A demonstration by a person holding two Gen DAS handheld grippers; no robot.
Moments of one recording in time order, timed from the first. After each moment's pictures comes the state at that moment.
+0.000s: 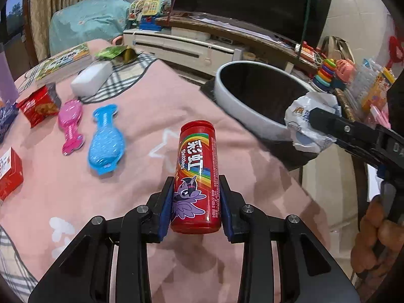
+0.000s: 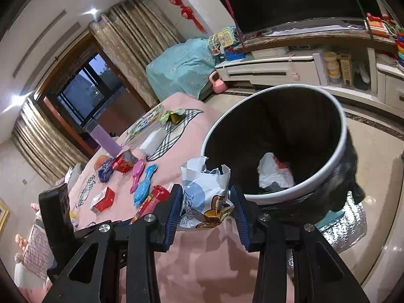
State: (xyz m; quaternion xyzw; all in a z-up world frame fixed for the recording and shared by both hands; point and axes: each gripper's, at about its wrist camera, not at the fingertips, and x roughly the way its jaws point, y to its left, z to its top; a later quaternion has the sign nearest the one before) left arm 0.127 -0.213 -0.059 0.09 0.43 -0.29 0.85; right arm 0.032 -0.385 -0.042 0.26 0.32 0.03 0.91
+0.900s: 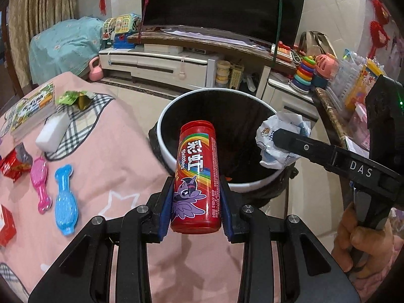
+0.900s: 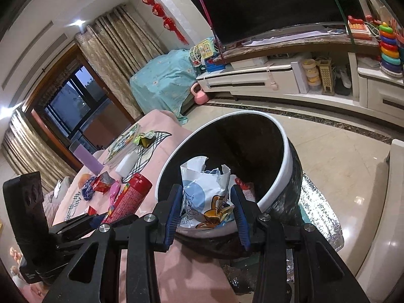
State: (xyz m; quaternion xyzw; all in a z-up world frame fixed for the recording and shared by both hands) left arm 0.132 -0.293 -0.023 0.12 0.39 -0.33 0.85; right arm 0.034 -0.446 -0.036 0.26 0.31 -0.02 0.91
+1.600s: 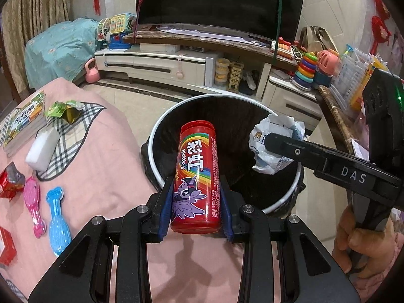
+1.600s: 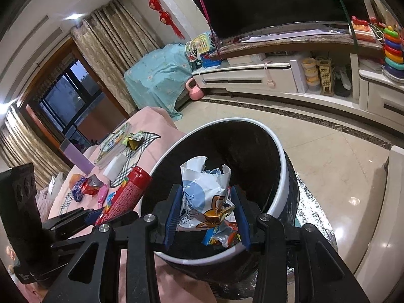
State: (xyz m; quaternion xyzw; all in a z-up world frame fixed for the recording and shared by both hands) left arm 0.156 -0.323 -0.025 0.13 0.40 -0.33 0.84; right arm 0.061 -0.461 -0.039 0.25 0.33 -0.02 0.91
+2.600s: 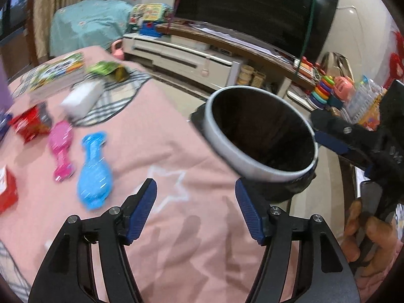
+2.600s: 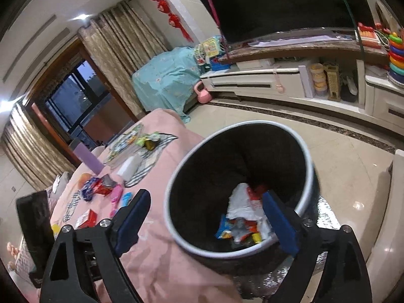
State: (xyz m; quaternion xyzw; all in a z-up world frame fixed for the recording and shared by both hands) left arm 0.145 -0.226 -0.037 0.05 0.42 -0.28 0.86; right arm 0.056 -0.425 -0.019 0.25 0.31 0.00 0.92
